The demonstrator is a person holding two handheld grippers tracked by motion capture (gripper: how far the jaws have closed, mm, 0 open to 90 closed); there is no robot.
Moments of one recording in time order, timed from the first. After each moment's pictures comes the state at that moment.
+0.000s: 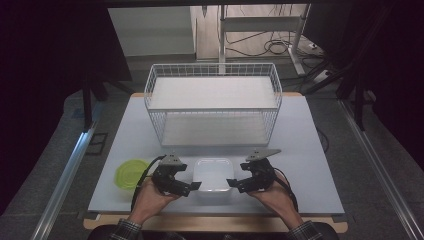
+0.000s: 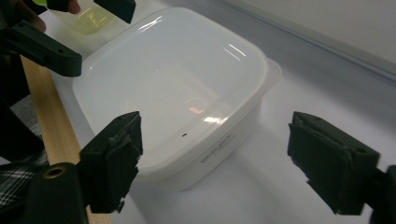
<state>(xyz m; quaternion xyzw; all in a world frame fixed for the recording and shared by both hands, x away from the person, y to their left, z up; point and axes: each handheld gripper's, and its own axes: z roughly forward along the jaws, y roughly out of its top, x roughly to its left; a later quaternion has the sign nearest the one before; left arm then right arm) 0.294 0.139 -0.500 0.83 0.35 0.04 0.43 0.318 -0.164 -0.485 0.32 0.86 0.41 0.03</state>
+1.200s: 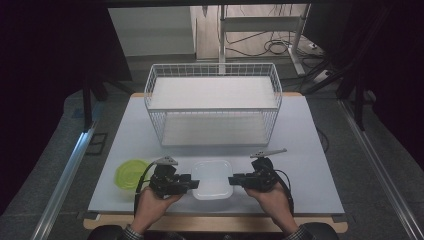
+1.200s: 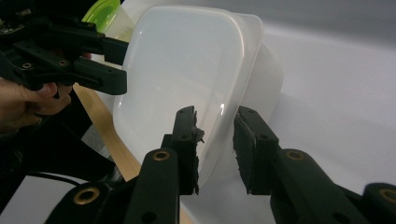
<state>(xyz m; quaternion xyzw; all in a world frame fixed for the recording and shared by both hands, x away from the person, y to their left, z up) 0.271 0.141 -0.491 0.79 0.44 -0.01 0.43 0.306 -0.168 -0.476 0.43 0.80 0.42 -0.08</state>
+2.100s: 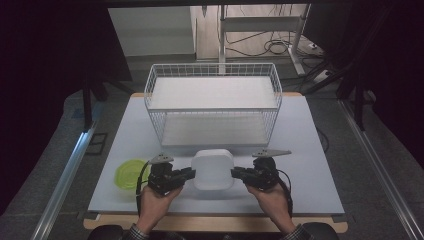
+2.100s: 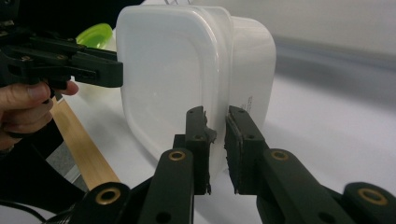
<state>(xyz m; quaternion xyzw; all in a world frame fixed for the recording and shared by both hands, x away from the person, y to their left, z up) 0.272 0.143 -0.478 0.74 0.47 0.04 0.48 0.301 -0.167 -0.462 0.41 0.79 0.46 0.02</state>
